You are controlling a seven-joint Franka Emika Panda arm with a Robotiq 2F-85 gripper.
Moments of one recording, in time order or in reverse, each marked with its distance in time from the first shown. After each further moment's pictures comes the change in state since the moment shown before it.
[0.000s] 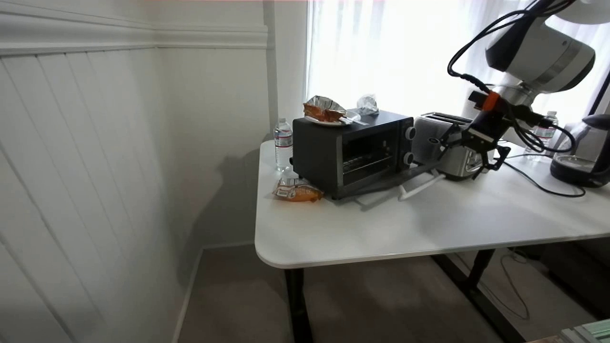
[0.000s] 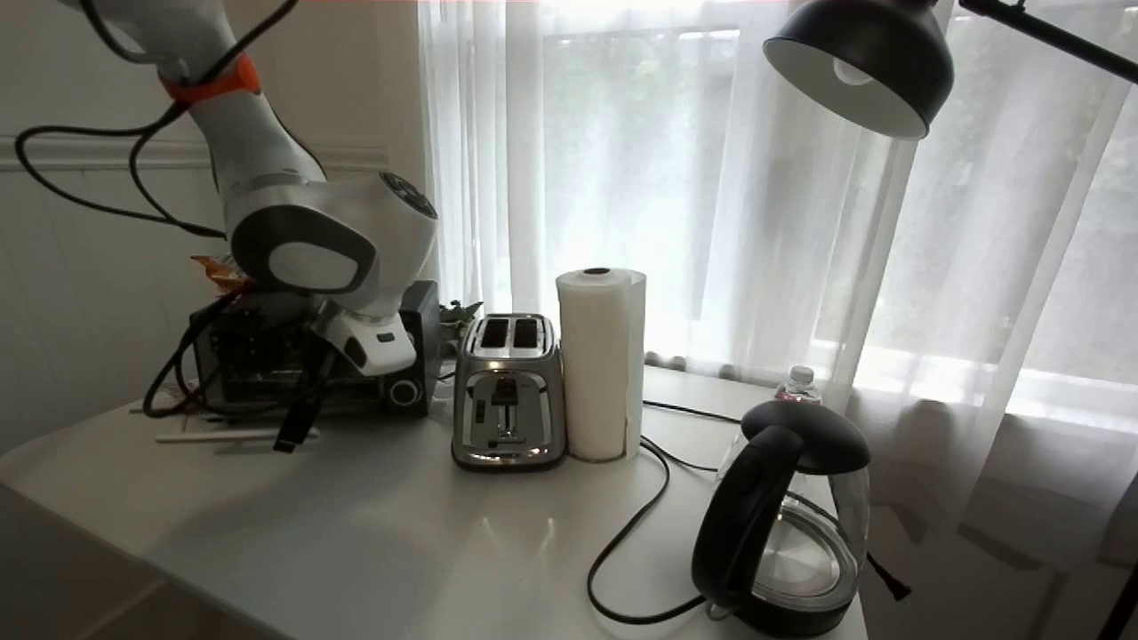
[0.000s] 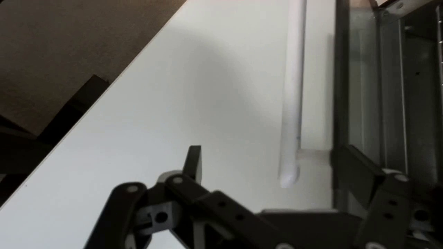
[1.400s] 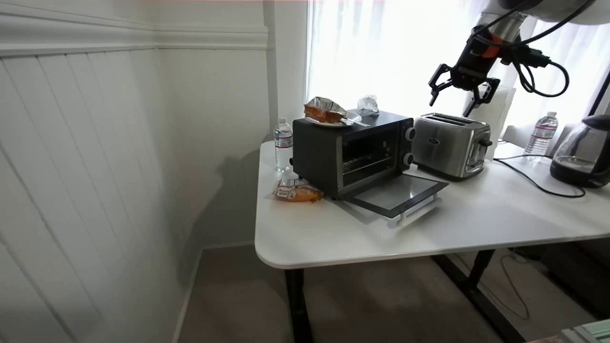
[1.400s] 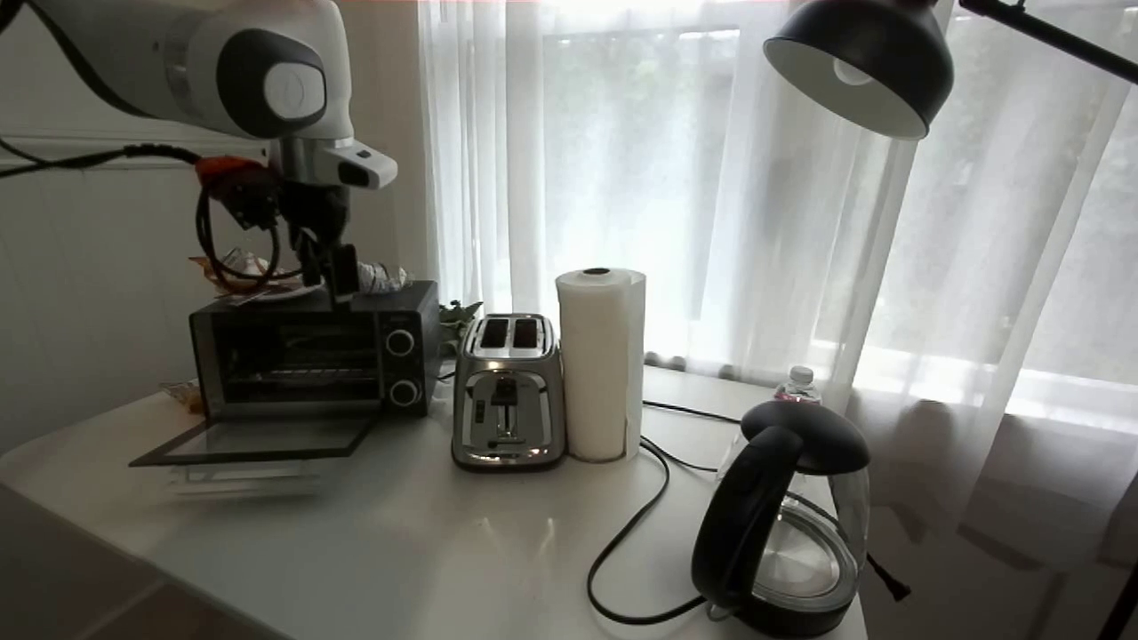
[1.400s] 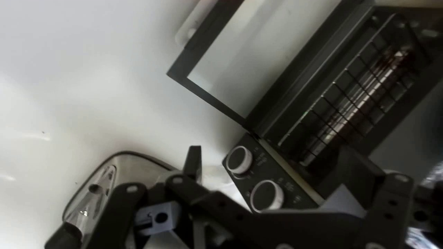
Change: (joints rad) arm 0.057 -0.206 0.049 0.153 -0.651 0.033 0.143
